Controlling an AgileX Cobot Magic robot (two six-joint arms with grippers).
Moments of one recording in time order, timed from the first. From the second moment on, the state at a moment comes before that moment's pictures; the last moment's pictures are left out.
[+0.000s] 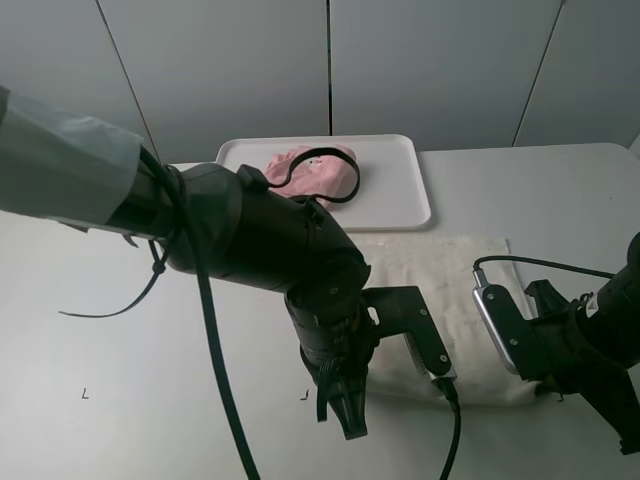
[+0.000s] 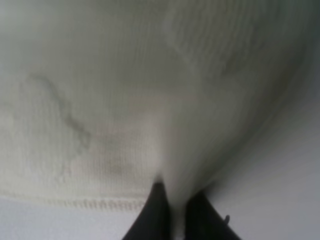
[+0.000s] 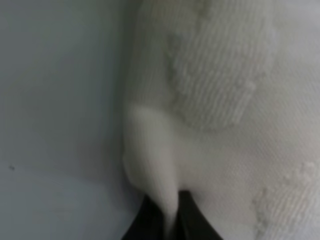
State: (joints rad) left arm -1.04 2.11 -1.22 0.06 0.61 0.25; right arm 0.27 1.62 -0.37 0.04 0.35 -1.50
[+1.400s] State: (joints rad) left arm -0.86 1.91 -1.22 0.03 0.50 0.06; right arm 0.27 1.33 -0.56 0.11 0.54 -0.59
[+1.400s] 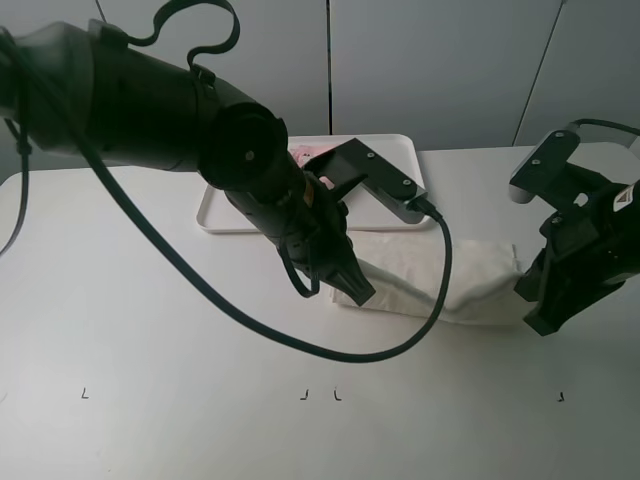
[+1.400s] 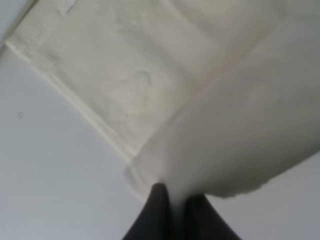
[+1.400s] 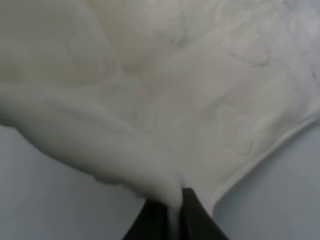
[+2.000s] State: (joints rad) left arm -0.81 2.00 -1.22 0.02 0.37 0.03; right arm 0.27 1.40 -0.56 -0.02 0.34 -0.25
